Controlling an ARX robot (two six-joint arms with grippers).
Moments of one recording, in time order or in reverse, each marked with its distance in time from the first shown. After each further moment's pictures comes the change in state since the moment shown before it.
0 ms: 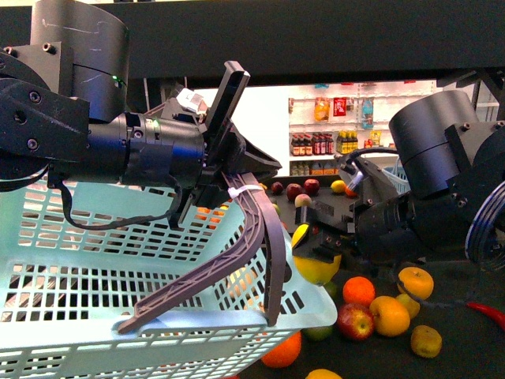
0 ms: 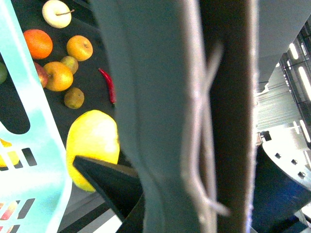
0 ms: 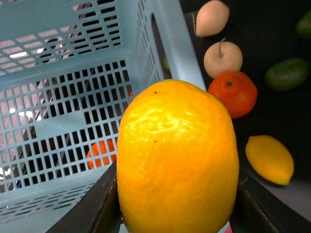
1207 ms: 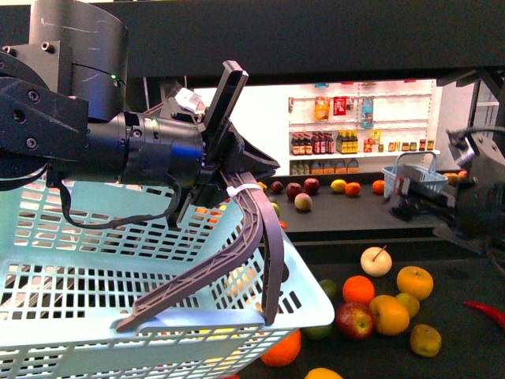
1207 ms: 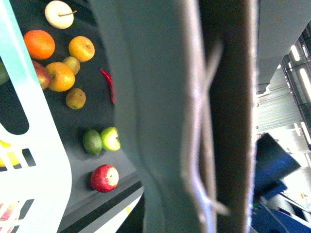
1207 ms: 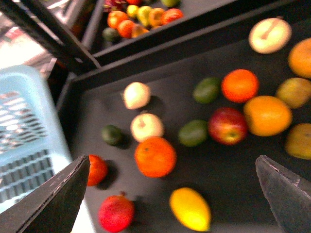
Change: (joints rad) left arm 0.000 0.000 0.000 0.000 -0.004 -0.003; right arm -0.254 0.030 -0.070 0.257 0.089 0.000
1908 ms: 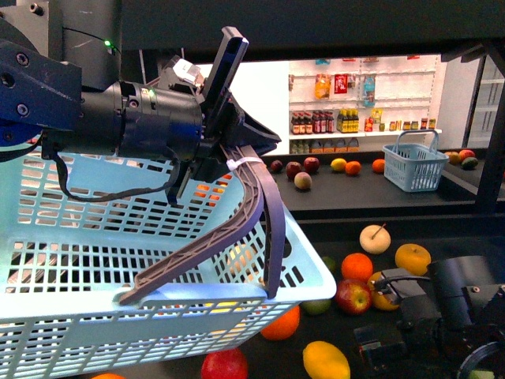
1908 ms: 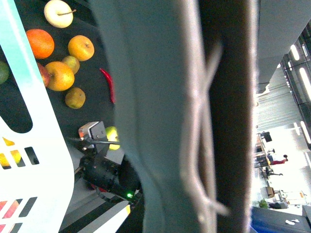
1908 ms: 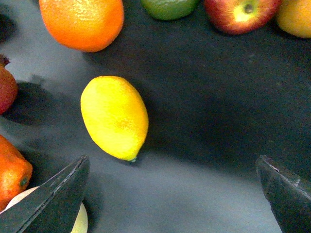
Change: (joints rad) left arm 0.000 0.000 0.000 0.000 0.001 0.000; right arm 0.064 0.582 0.196 0.042 -0.032 -0.475
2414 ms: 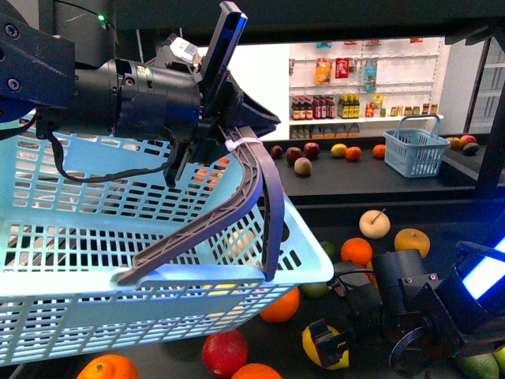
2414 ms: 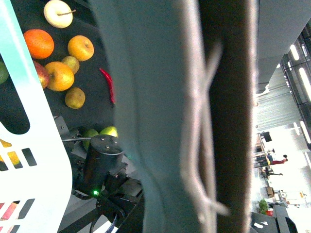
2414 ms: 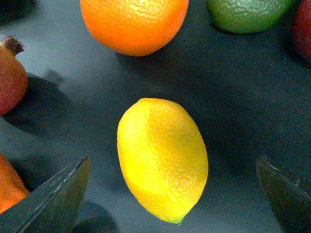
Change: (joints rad) left arm 0.000 0.000 0.000 0.000 0.000 0.000; right arm 0.089 0.168 0.236 -0.066 0.030 -0.067
